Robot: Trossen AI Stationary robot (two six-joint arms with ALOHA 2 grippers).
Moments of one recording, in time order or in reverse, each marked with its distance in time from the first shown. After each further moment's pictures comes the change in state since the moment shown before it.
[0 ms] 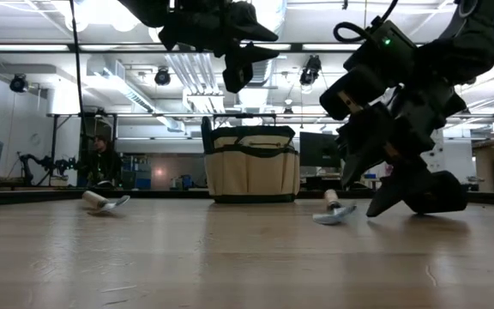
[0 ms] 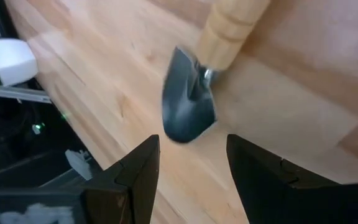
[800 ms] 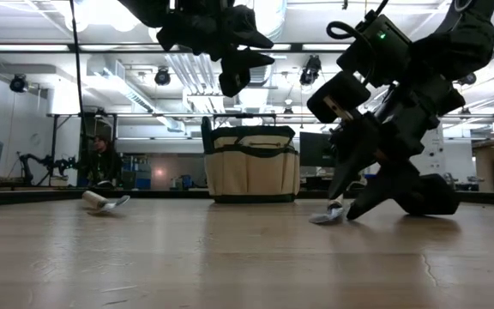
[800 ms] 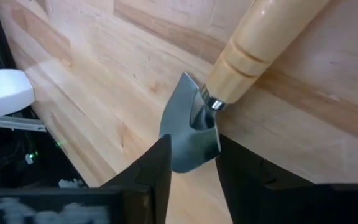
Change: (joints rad) left arm 0.000 0.000 0.000 -0.063 -0.002 0.033; right arm 0.017 0.054 0.054 -0.026 0.150 0.026
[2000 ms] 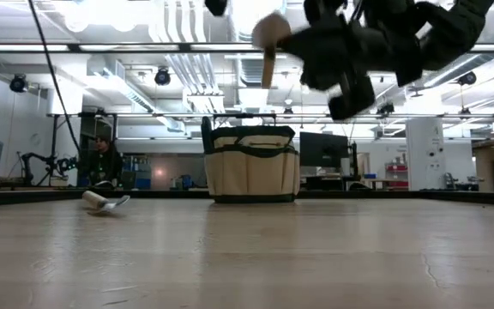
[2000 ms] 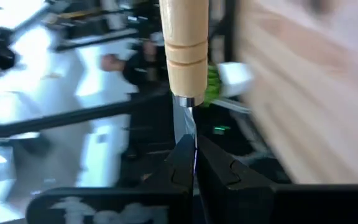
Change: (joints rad) left arm -0.047 -0.286 0.018 0.044 -0.184 0.419; right arm -0.167 -0.217 0.003 0.511 -0.232 0.223
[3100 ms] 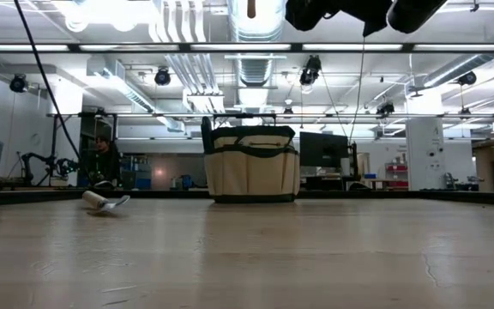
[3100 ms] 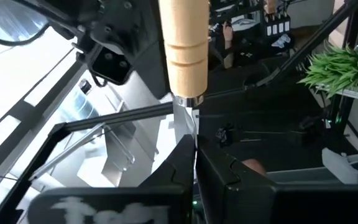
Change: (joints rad) left arm -0.110 -0.089 -0.002 -0.118 -0.042 0.323; right arm -0.073 -0.046 0.278 0.027 -0.048 0.263
